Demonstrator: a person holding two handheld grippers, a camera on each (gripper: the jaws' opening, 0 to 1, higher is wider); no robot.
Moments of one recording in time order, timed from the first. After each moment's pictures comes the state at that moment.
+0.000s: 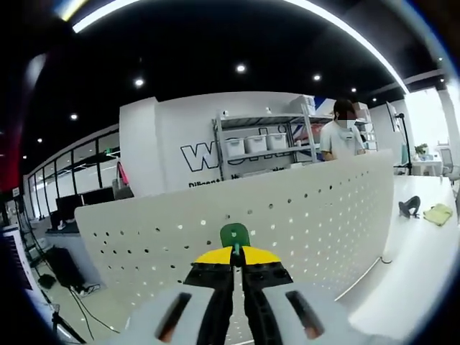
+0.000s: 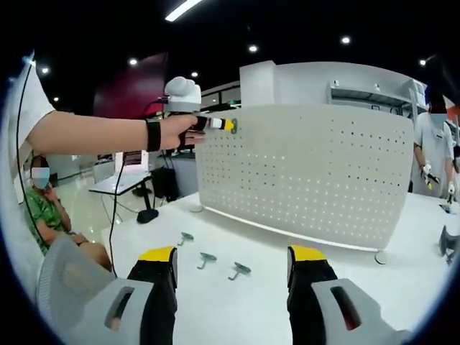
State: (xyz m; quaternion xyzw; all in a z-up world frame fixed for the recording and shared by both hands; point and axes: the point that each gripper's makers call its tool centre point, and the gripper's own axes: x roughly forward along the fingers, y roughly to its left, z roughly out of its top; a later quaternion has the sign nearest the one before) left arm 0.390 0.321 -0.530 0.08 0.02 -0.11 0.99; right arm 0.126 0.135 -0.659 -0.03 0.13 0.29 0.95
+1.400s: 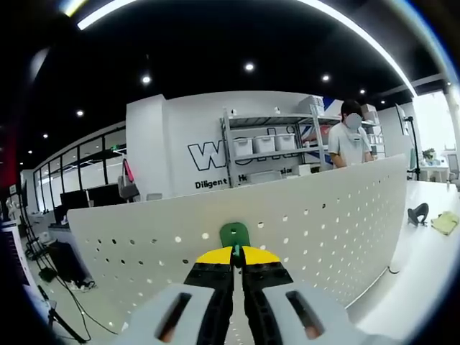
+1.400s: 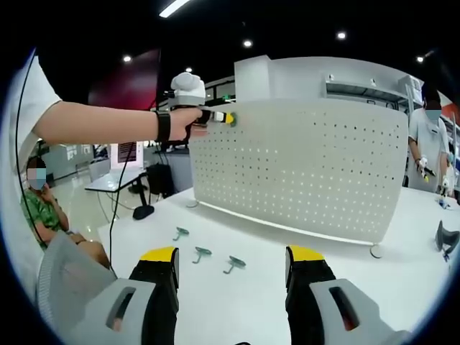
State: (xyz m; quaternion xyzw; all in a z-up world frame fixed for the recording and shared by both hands) left arm 0.417 0.320 -0.524 0.06 0.02 -0.09 0.99; right arm 0.126 0.128 -0.663 -0.03 0.14 0.28 0.95
